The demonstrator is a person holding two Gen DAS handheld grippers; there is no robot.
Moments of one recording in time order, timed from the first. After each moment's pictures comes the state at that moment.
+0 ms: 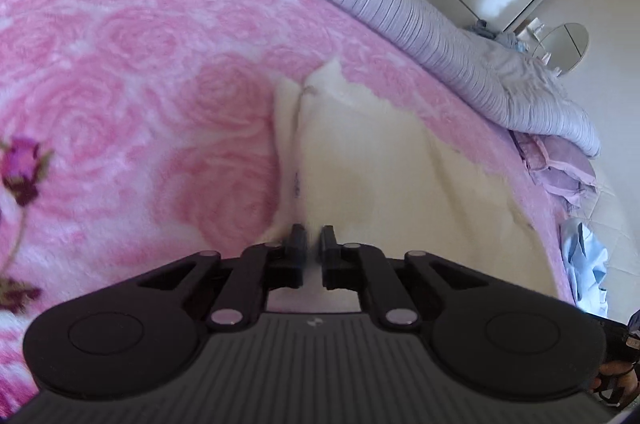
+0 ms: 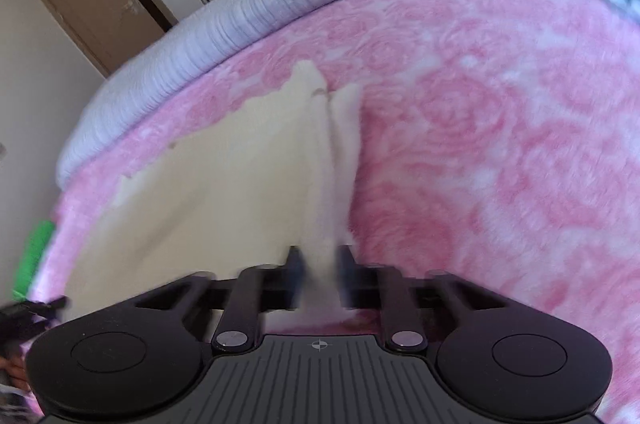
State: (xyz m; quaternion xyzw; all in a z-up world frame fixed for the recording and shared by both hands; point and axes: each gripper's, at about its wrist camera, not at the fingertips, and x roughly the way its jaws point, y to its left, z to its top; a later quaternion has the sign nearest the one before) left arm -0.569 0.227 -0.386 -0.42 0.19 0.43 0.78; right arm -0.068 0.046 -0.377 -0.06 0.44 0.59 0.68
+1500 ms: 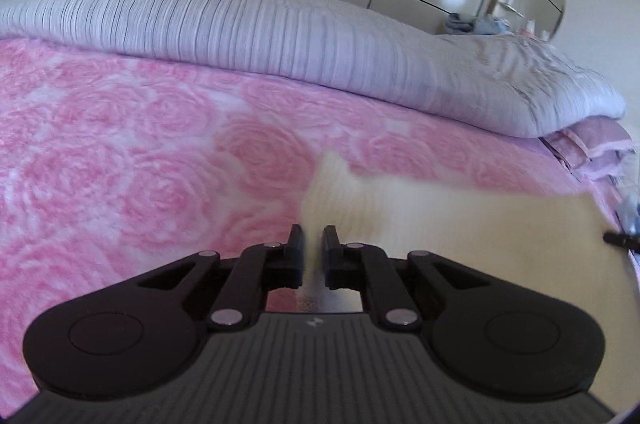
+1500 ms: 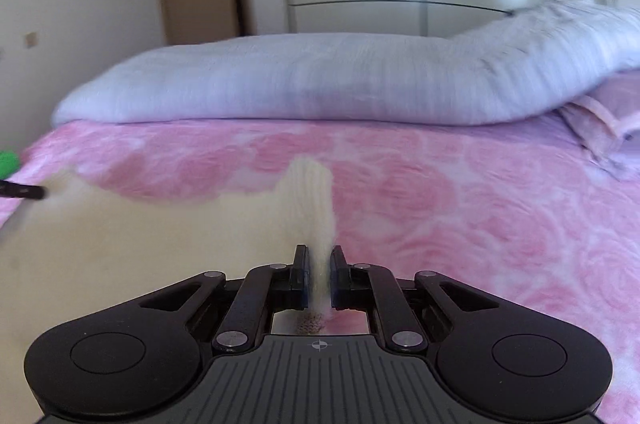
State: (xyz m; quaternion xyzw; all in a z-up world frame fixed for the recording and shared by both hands) left arm -0.466 0.403 -0.391 -0.28 0.21 0.44 0.83; right arm -0.014 0.230 -0.385 -0.17 0.25 0.66 0.68
